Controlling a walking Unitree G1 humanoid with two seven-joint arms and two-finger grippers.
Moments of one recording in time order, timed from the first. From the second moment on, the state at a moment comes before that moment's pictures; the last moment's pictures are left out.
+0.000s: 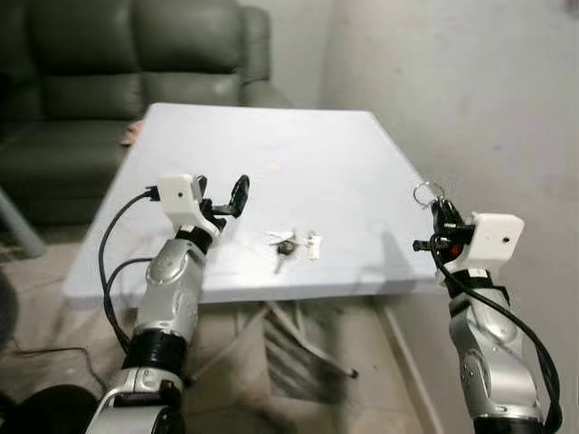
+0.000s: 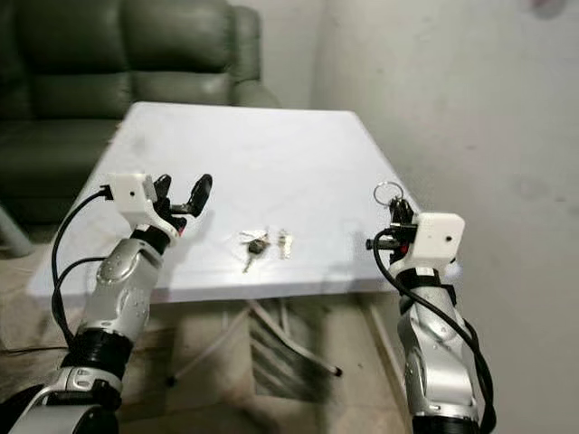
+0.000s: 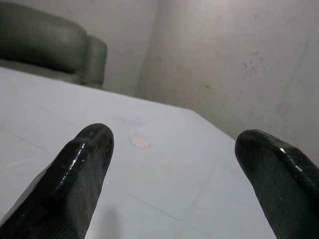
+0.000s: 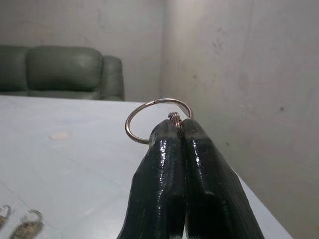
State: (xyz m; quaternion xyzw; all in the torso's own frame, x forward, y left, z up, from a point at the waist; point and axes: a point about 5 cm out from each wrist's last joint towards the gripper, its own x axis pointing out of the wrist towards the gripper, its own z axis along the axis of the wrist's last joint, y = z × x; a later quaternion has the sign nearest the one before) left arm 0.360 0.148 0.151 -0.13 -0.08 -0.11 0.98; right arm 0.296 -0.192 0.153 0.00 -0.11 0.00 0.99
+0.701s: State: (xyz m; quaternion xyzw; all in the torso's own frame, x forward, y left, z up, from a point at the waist) left arm 0.360 0.148 0.152 -0.11 -0.08 -0.12 0.98; right arm 0.298 -0.191 0.152 0.00 -0.11 0.01 0.99
